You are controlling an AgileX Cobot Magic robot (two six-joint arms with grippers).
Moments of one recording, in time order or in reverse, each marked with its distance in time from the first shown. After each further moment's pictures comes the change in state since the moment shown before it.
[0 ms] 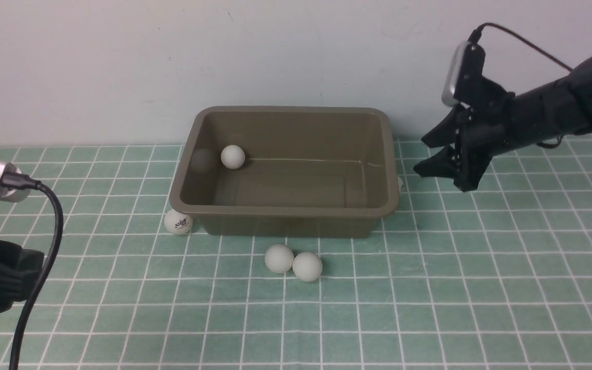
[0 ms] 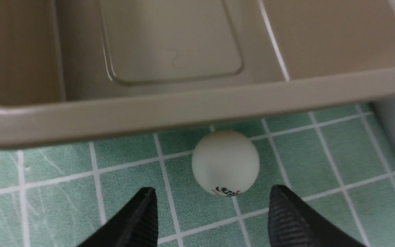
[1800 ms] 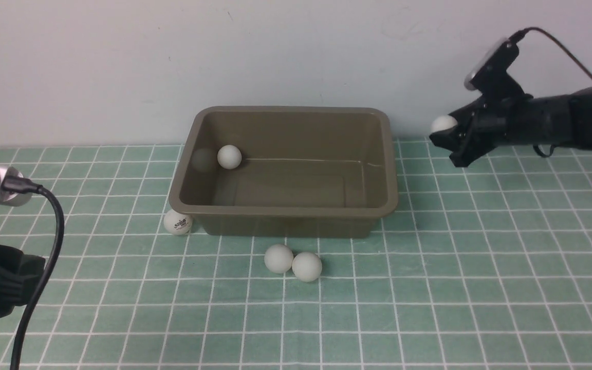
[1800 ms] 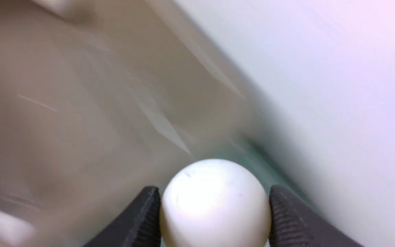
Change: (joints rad) right arm -0.040 -0.002 -0.004 0.384 -0.095 -0.046; left arm 0.000 0.000 0.000 0.000 0.022 0.000
